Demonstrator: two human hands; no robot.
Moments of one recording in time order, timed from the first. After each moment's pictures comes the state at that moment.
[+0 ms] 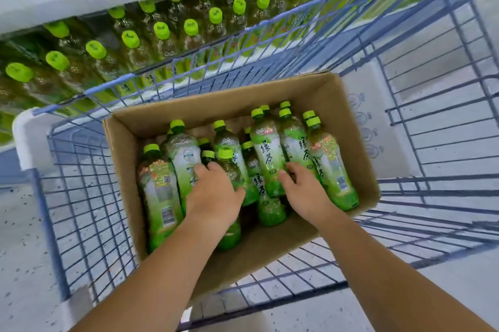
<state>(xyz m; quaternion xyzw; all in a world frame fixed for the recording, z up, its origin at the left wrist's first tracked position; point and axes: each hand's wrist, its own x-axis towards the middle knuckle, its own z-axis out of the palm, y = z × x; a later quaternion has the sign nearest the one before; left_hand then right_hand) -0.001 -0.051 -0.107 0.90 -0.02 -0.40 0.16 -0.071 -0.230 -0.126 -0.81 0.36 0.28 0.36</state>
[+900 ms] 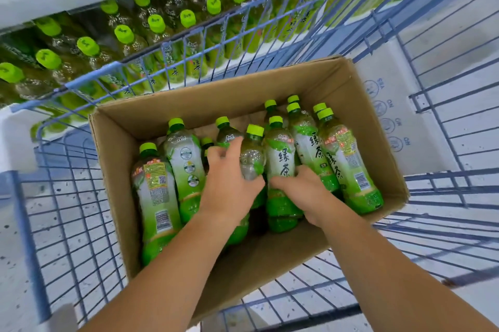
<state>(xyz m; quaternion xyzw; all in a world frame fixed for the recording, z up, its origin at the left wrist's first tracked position) -0.003 -0.067 -0.137 0.88 -0.05 -0.29 0.37 -0.060 -0.216 -0.156 -0.65 0.50 0.23 0.53</state>
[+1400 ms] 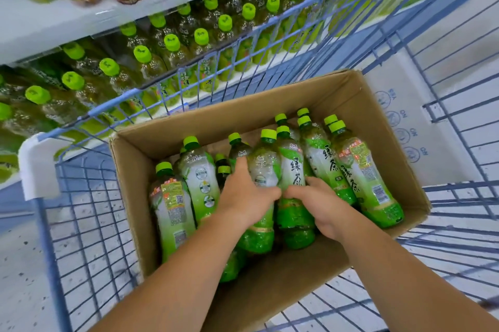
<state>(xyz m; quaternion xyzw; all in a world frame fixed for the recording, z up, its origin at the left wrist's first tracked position) 0.009 -0.062 -0.145 0.80 0.05 -0.42 0.42 -0.063 -0.207 -0.162 -0.57 0.47 0.24 0.62</state>
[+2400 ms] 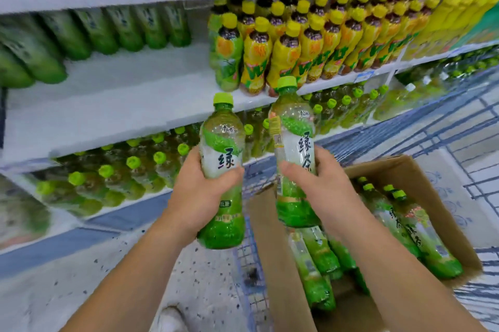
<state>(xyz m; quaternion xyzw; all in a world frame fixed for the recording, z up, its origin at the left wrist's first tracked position) 0.109 0.253 0.028 0.72 0.06 -0.20 0.66 0.054 0.060 0.058 -0.76 0.27 0.03 0.58</state>
